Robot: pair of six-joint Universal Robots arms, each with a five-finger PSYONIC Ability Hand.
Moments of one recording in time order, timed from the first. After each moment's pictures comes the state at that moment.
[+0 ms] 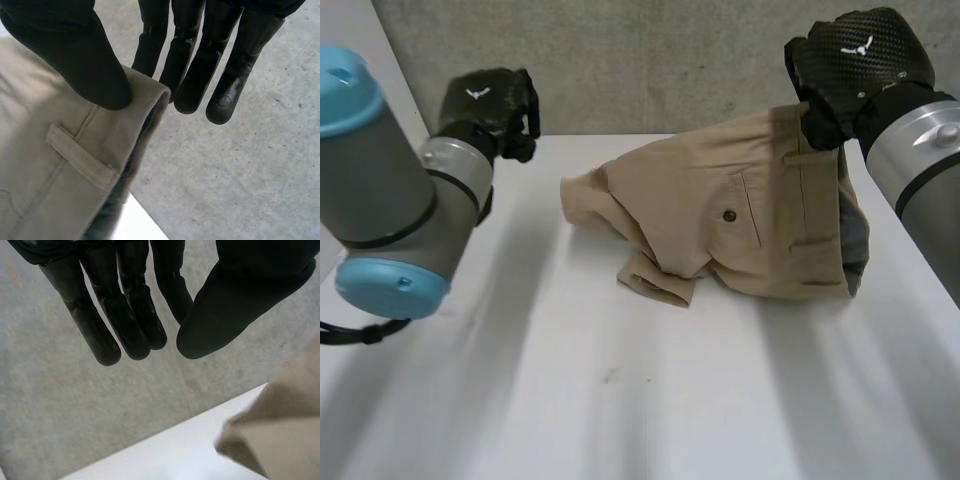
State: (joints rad) left arm 4.25 -1.93 -1.24 3.25 -1.67 3.20; right arm 2.02 -1.45 1.32 0.01 1.56 2.70; left_hand 1.15 1.20 1.19 1.19 0.98; right_hand 0.97 1.18 1.18 1.19 0.98
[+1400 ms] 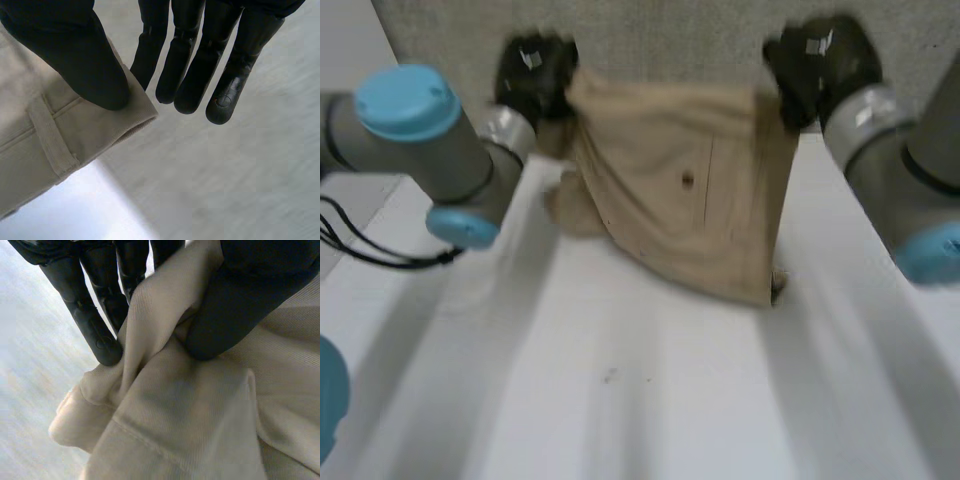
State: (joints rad) left arm 4.28 -2.35 -0.76 3.42 -1.48 3.34; right arm 2.02 -1.21 1.09 0.01 1.55 2.66; left_hand 1.14 1.20 1.18 1.20 0.96; right_hand 0.97 1.18 1.18 1.19 0.98
